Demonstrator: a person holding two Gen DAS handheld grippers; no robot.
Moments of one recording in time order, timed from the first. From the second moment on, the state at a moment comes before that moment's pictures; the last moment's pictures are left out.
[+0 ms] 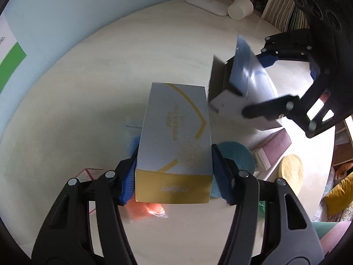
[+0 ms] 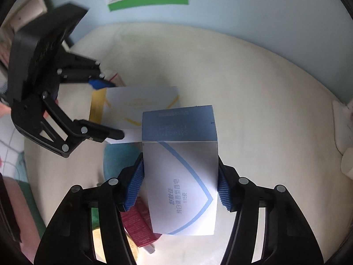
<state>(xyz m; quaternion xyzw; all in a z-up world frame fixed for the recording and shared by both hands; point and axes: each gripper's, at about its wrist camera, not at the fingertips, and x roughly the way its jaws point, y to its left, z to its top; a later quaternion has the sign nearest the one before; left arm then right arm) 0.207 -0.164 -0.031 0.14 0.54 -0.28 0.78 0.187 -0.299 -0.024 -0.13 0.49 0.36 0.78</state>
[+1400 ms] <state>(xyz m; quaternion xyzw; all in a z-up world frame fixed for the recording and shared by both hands) -0.038 -0.322 0.043 0.28 0.39 -0.57 0.67 -0.217 -0.488 0.051 0.18 0.39 -0.03 0.90</state>
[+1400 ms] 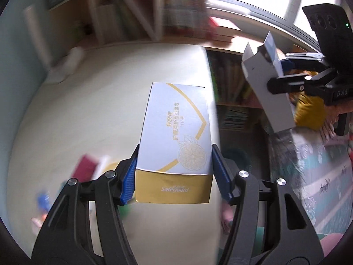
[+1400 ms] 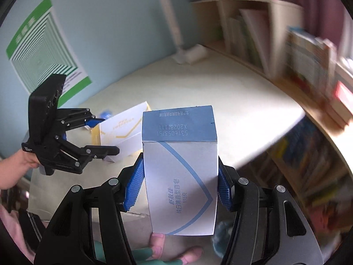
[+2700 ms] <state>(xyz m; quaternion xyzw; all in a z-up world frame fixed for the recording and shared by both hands) -0.262 -0.490 -0.122 0.40 0.50 -0.58 0.51 -0.436 -0.619 -0.097 0.36 0.43 -0.13 0.82</state>
